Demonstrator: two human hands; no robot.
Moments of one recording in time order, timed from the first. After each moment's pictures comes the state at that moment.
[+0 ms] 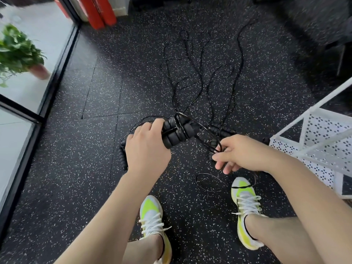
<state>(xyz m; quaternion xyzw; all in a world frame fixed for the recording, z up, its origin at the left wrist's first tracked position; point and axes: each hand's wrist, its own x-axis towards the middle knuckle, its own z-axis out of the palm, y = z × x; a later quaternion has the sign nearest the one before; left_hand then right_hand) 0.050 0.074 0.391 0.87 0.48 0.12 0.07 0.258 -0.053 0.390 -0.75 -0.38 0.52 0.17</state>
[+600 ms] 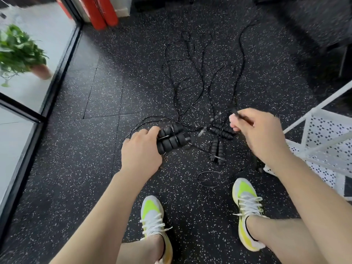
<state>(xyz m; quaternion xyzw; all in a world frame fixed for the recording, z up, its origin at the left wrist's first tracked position) 0.032 0.092 0.380 0.87 0.48 -0.01 0.07 0.277 -0.049 0.387 -0.81 -0.38 0.18 0.40</state>
